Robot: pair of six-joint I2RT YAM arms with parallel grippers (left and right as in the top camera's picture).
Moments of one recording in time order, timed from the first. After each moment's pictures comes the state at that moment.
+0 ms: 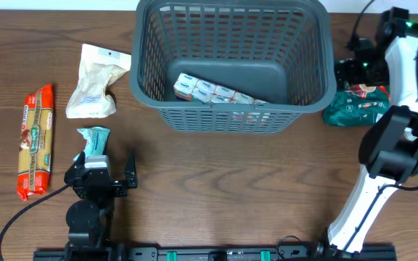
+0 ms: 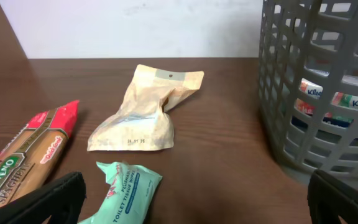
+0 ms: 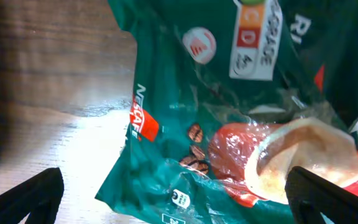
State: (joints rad) left arm -0.05 0.01 0.09 -0.28 -0.09 0.01; right arm -0.25 2.27 2.10 -1.30 -0.02 -0.36
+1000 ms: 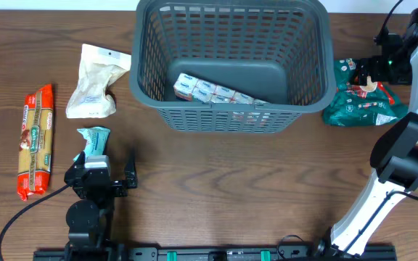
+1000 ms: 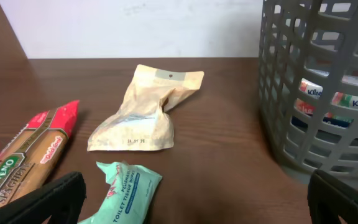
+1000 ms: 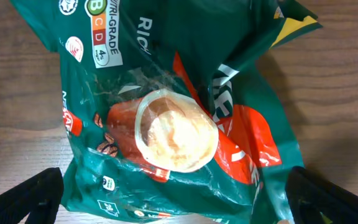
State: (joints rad) left arm -0.05 0.01 0.09 -0.28 -0.09 0.01; right arm -0.37 2.23 2.12 -1.25 -0.04 -0.34
